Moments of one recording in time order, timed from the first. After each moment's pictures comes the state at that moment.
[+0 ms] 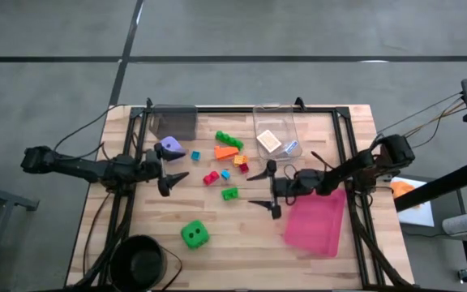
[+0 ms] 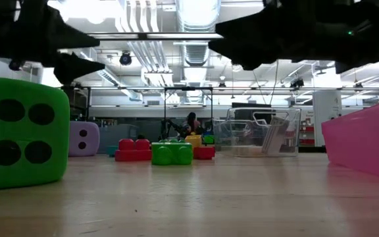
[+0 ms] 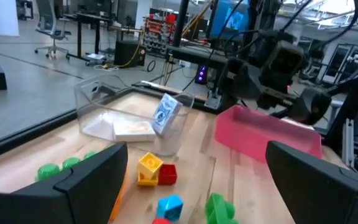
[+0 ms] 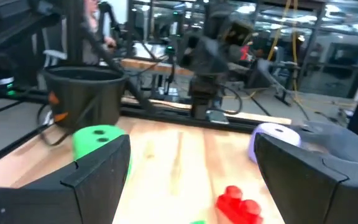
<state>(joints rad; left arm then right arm) -0.12 0.47 0.11 0.31 -0.35 -0.21 0.18 1.63 0.48 1.19 0.12 -0.11</state>
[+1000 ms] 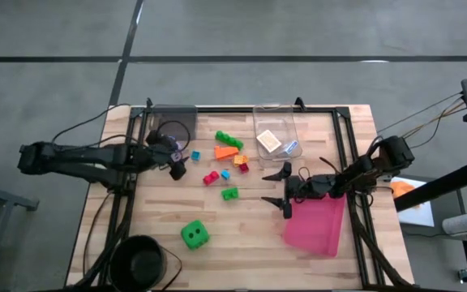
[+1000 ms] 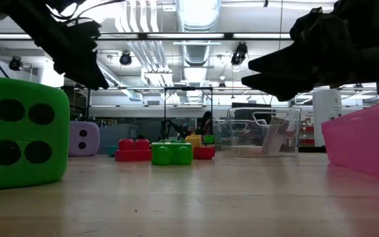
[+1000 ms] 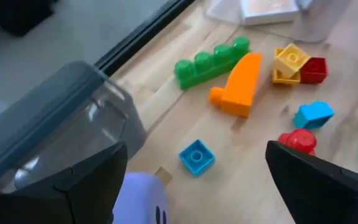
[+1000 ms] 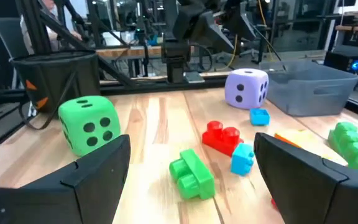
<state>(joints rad) 0.05 0.89 0.61 -0.56 -0.55 -0.34 0.25 1.64 0.25 1.36 0.33 0.10</state>
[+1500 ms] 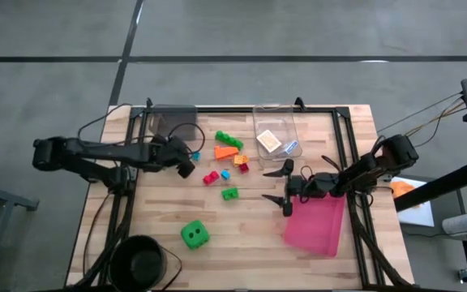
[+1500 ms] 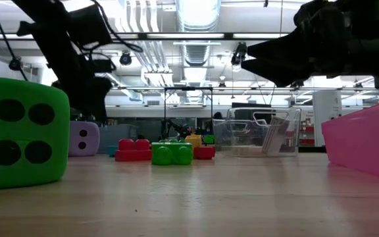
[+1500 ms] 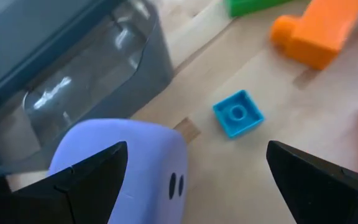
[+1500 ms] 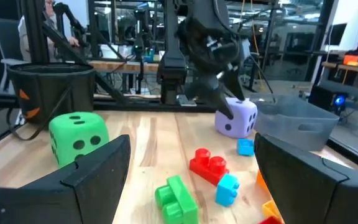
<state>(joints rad) 0.14 1.20 0.63 -0.61 -0.56 -0.55 0.24 1.60 0.26 1.39 0.33 -0.05</state>
